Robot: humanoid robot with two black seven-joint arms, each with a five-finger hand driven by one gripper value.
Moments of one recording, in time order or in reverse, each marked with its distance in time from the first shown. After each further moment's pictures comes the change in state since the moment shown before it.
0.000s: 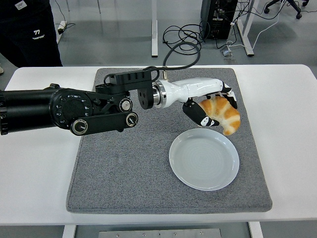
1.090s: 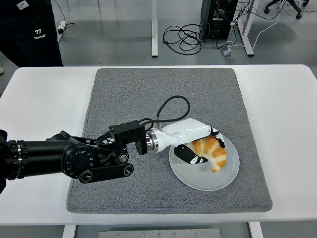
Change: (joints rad) left arm 0.325 -0.036 0.006 0.078 0.294 0.208 -0.085; right arm 0.001 0.000 0.000 0.000 0.000 0.000 0.000
